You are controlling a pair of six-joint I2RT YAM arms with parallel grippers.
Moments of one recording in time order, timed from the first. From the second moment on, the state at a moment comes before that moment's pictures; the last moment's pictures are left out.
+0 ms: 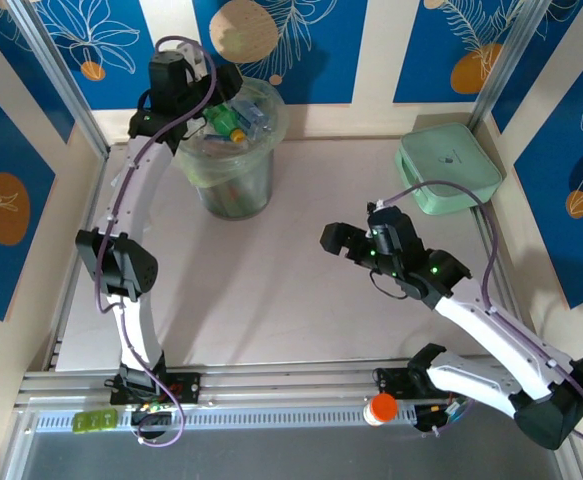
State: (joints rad) left arm -0.23 1.96 2.24 -0.50 0.18 -0.53; right arm 0.65 0.94 0.97 -0.62 0.05 0.80
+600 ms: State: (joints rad) left arm -0.25 0.79 0.76 0.22 0.11 -0.23; right arm 0.62 0.61 0.68 -0.25 0.03 0.11
